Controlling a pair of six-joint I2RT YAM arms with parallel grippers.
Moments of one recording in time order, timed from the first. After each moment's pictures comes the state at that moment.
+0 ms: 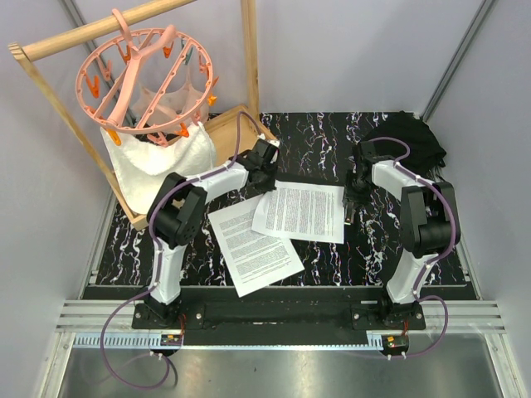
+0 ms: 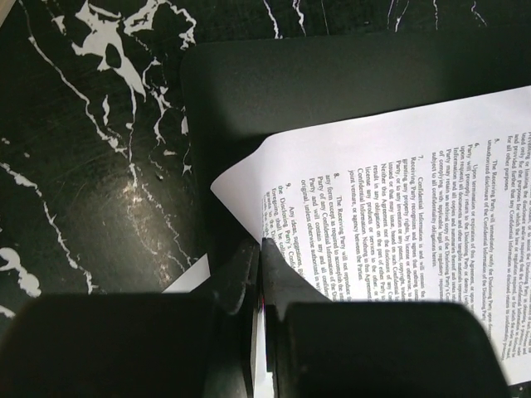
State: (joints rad) left arm -0.59 2.08 1.52 -0.37 -0.01 -0.36; right arm 0.15 1.83 1.21 -0.62 -0.01 0.34
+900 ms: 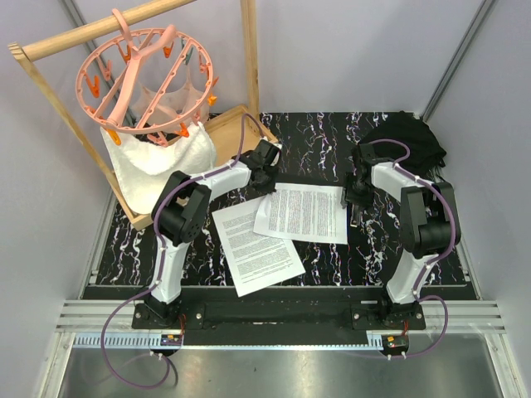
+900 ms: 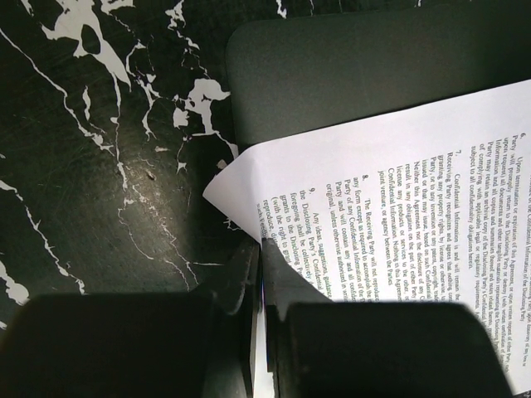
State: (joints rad) left arm -0.59 2.13 1.56 -0.43 0.01 -0.32; right arm 0.15 1.83 1.18 -0.62 0.04 0.34
